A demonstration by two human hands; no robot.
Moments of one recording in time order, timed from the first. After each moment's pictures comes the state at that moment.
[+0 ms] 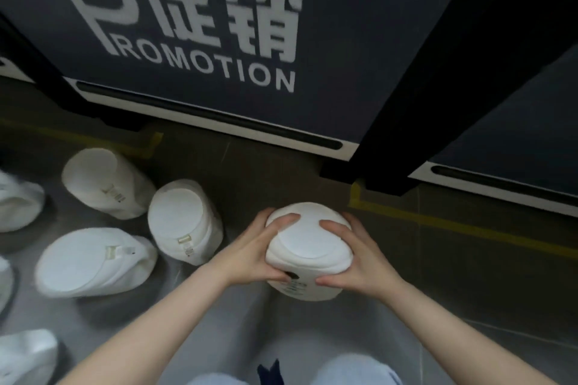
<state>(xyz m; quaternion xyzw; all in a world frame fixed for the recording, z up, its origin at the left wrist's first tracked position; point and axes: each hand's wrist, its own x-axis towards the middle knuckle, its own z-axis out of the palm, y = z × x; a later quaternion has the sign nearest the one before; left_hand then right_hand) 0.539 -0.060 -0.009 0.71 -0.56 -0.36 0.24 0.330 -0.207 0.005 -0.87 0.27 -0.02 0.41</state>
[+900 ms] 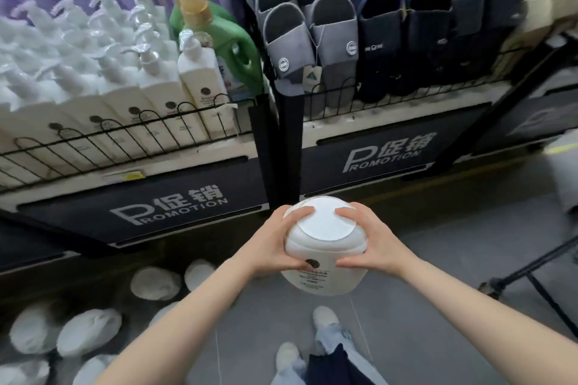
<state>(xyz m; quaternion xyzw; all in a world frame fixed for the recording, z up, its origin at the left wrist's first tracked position) 0.405 -0.093 0.561 0.55 -0.71 -0.40 0.20 0.157 -0.140 0.569 -0.78 0.43 -0.15 0.43</state>
